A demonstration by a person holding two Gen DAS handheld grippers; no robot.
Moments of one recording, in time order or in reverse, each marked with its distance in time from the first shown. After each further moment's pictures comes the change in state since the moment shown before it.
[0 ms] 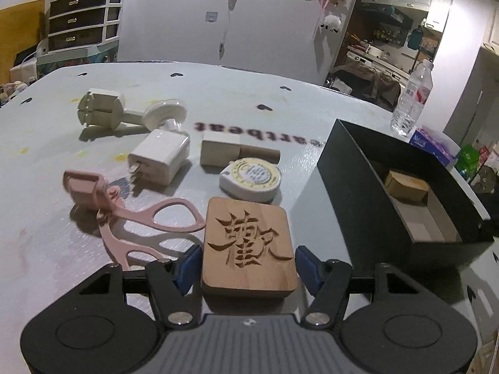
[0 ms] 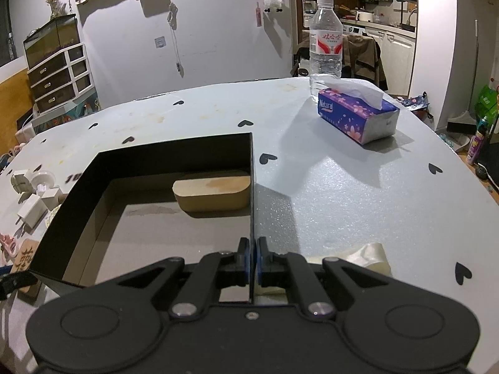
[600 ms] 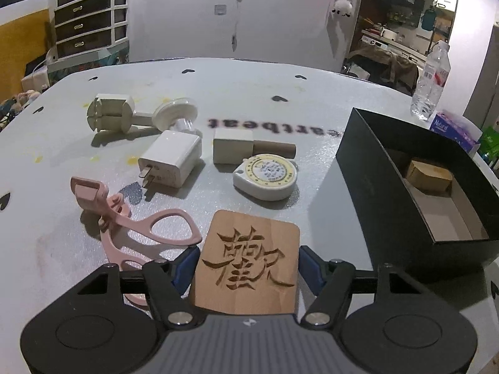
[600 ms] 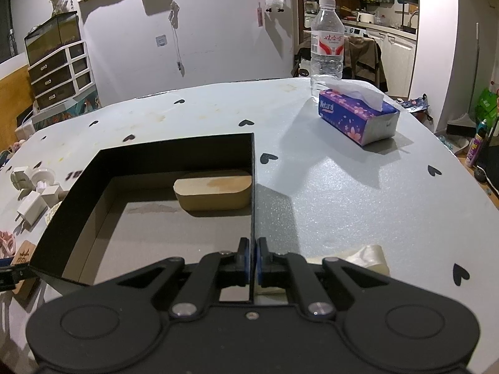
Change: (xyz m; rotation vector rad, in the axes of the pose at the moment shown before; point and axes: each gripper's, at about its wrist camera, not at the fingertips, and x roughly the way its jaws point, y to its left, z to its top) left arm 0.009 -0.009 0.008 0.033 0.036 0.102; right arm -0.002 0.001 -0.001 -0.011 0.002 -0.005
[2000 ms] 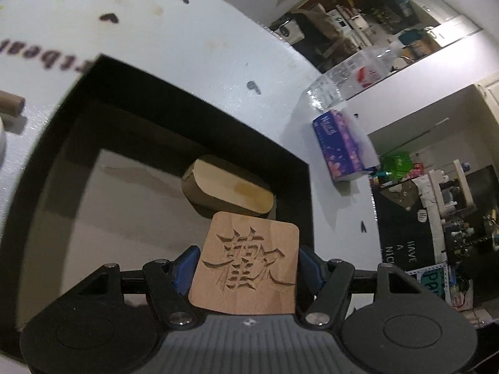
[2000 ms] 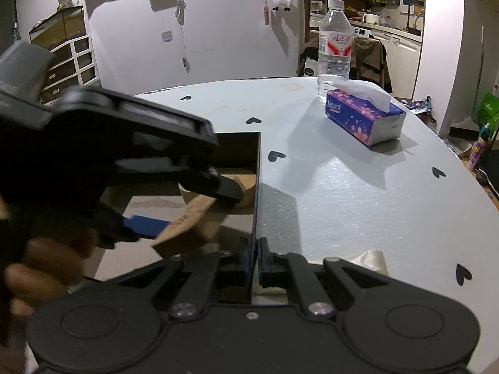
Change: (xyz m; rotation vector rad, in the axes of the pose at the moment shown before) left arm 0.077 -0.162 0.077 -0.346 0.329 -0.468; right arm -0.001 0.007 0.000 -0.017 0.009 0.010
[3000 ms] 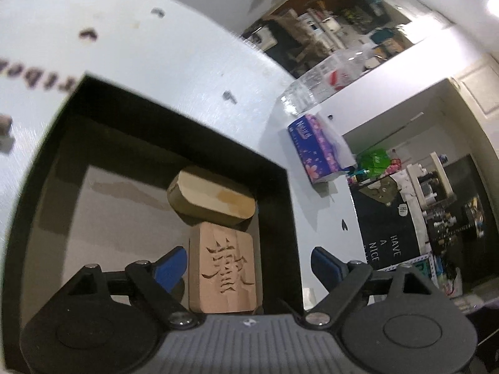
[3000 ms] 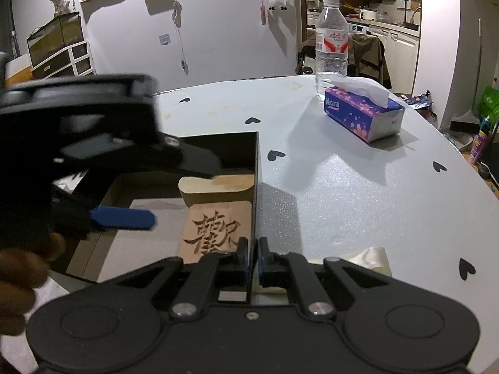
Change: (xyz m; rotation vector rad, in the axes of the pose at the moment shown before) left arm -0.020 0.003 -0.001 0.096 -0.046 -0.094; right arm 0.001 -0.003 0.000 0.023 -0.002 0.006
